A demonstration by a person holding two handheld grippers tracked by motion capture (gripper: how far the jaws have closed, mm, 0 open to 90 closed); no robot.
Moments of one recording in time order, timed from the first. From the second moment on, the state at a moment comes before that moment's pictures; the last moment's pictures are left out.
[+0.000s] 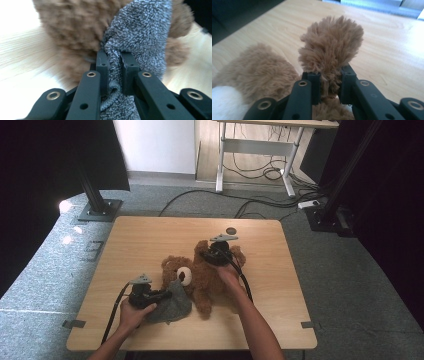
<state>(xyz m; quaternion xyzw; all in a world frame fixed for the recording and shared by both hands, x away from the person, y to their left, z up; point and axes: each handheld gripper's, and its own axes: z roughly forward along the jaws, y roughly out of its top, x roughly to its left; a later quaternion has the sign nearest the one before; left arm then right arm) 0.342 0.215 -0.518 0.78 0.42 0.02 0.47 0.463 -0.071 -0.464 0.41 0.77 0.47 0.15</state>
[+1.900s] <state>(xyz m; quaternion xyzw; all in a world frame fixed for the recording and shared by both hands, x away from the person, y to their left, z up) 0.341 0.221 -0.494 0.79 0.39 -0.07 0.48 0.363 -0.098 -0.506 0.28 0.74 0.60 0.12</state>
